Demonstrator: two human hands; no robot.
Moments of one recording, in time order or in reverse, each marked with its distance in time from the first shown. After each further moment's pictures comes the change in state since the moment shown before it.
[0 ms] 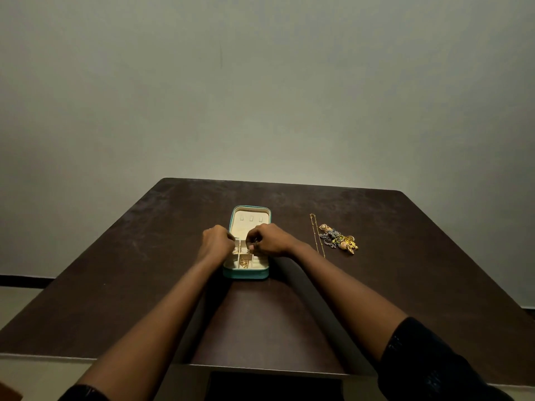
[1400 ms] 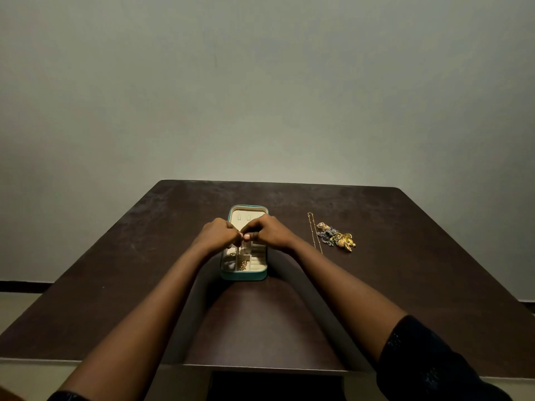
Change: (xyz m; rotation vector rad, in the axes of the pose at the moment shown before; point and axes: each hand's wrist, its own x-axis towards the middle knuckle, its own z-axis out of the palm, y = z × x) left_hand -0.004 0.016 -0.026 -0.108 -0.225 0.067; right_hand -0.007 -0.002 -0.009 0.326 0.125 -0.019
